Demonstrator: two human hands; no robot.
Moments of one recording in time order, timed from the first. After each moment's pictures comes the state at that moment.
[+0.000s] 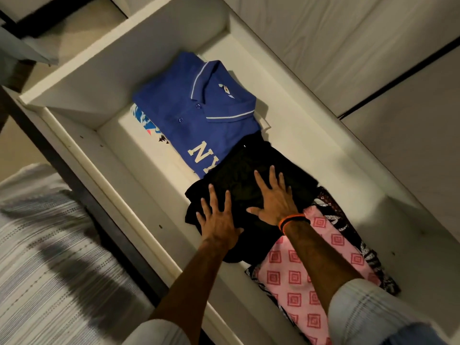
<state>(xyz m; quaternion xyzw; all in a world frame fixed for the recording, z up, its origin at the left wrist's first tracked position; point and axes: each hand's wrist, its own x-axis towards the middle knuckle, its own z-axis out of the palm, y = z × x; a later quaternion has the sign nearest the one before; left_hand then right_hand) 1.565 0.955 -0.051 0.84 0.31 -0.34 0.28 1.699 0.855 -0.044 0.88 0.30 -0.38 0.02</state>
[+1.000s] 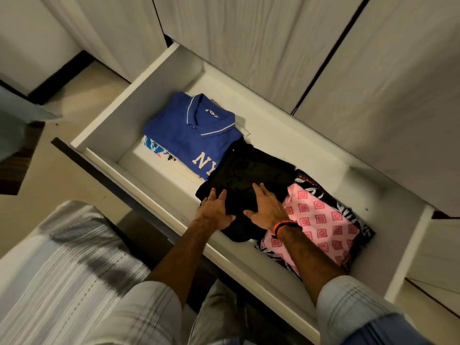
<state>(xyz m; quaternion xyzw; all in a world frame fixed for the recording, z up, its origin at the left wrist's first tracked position) 1.543 1.002 0.036 0.87 0.20 -0.38 0.26 1.610 0.844 0.063 0.90 0.16 -0.38 -0.14</state>
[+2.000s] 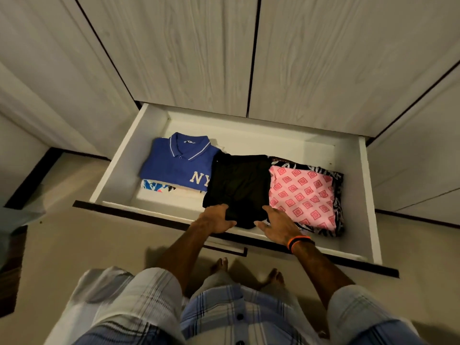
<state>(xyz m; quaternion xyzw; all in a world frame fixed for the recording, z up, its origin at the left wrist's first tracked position) 1.472 1.036 0.120 0.91 0.00 -0.37 0.18 1.439 0.831 0.127 0.92 -0.02 -0.30 -0.25</state>
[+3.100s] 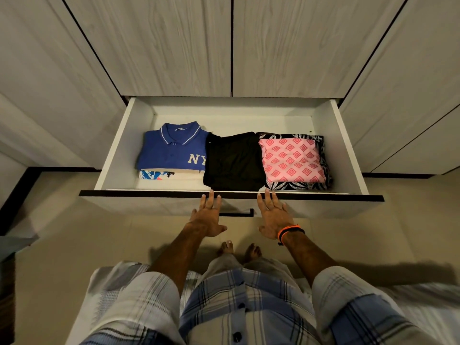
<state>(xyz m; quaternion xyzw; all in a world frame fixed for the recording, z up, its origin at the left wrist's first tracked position) 1.364 1.102 0.098 0.93 -0.16 -0.33 0.03 1.311 0.893 0.100 0.96 0.00 -0.28 -0.04</state>
